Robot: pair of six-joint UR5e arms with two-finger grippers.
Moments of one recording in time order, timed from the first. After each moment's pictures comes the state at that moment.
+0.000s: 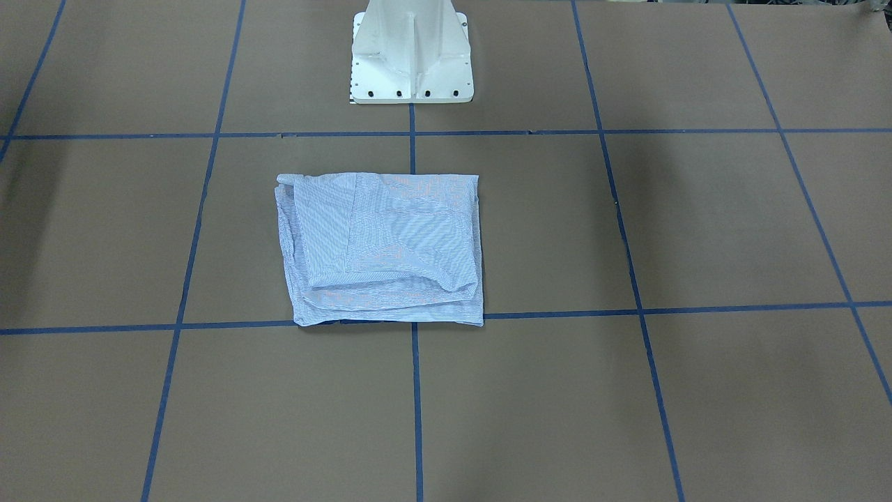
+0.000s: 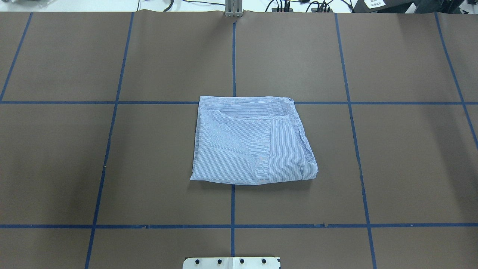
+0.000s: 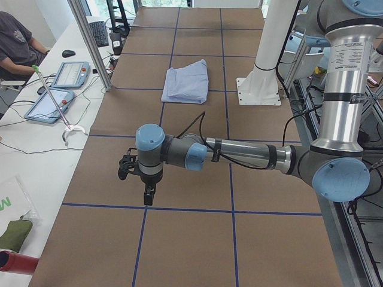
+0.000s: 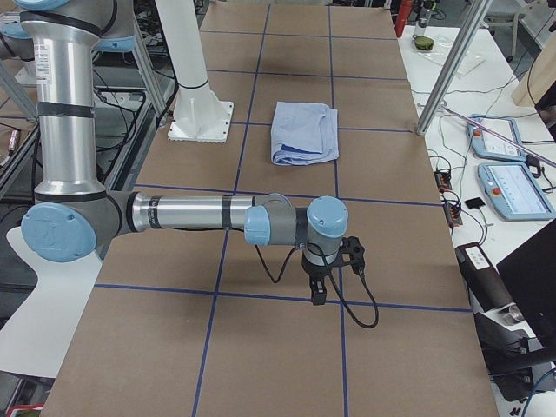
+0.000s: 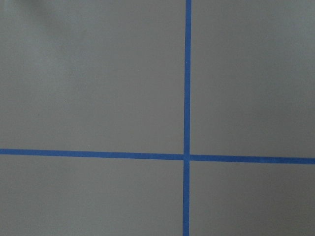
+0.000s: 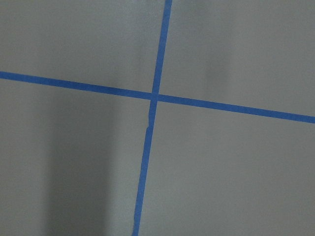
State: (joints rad) left arm -1.53 -1.60 -1.65 -1.64 -2.24 -0.08; right arm 1.54 -1.60 1.64 -1.59 2.30 -0.08
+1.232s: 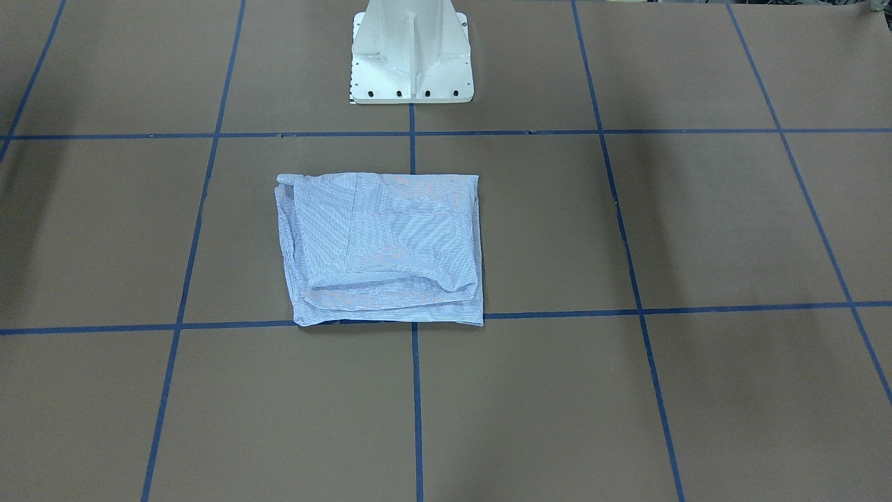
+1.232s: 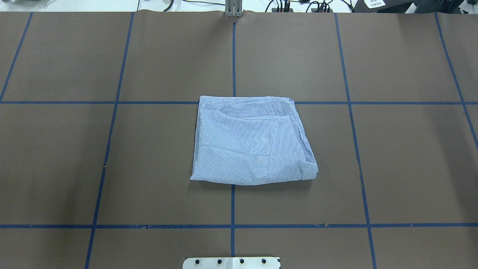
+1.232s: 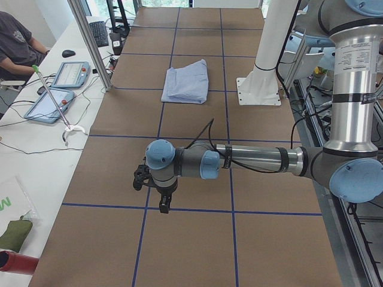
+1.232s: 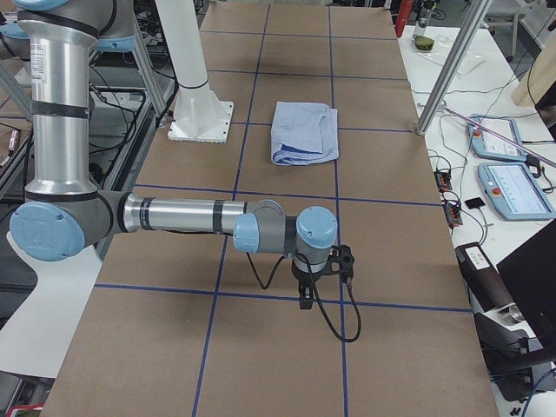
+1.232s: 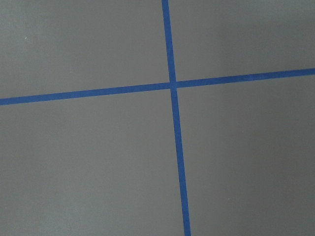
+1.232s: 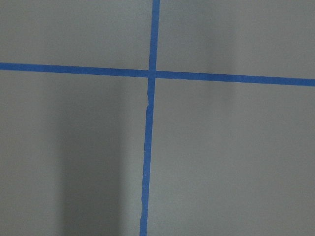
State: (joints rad) left arm -1.56 -1.52 -1.66 -1.58 -2.36 0.05; right arm 1.55 -1.65 1.64 -1.58 2.33 -0.02
